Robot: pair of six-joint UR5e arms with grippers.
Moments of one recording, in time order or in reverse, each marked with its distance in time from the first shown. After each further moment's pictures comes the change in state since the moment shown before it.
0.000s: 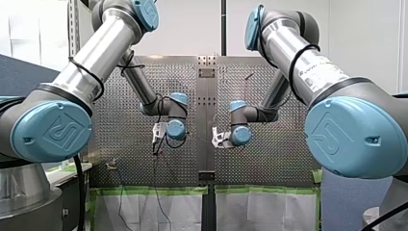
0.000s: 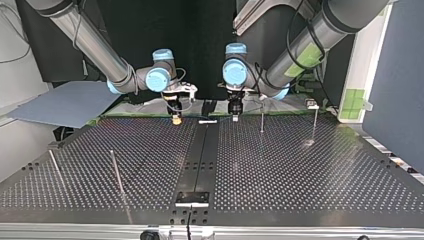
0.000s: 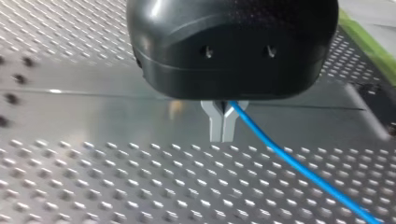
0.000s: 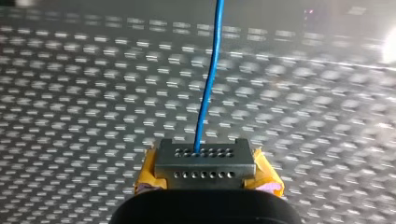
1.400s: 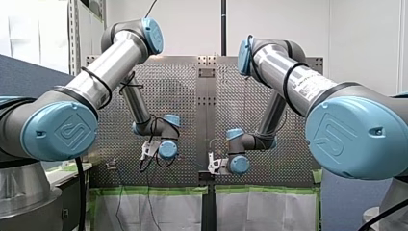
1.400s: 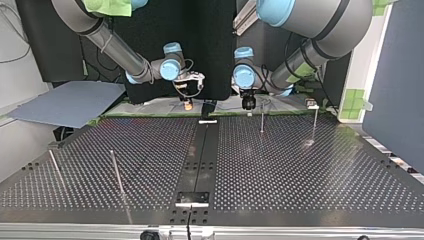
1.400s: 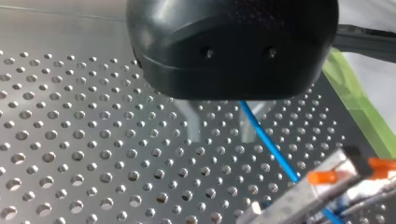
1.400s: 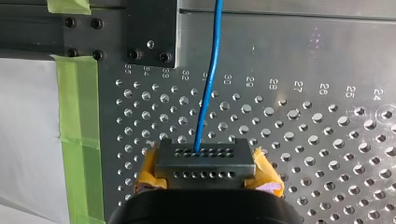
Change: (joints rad) left arm 0.091 -0.192 -0.002 0.098 -0.046 0.080; right arm 0.026 0.217 0.001 -0.169 -0.053 0.018
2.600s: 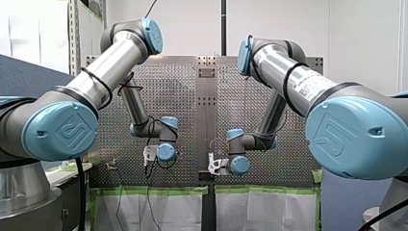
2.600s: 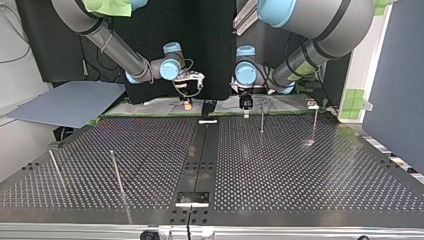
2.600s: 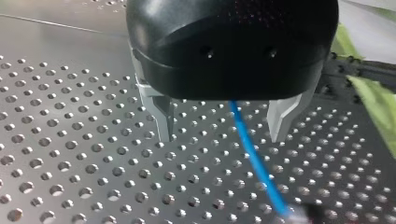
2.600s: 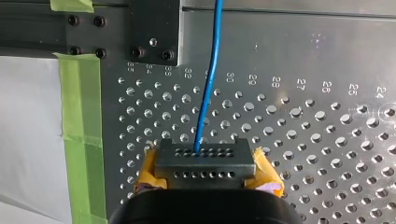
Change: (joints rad) left arm 0.008 0.001 -0.031 0.078 0.101 -0.181; right arm -0.001 0.000 0.004 -0.001 0.001 0.000
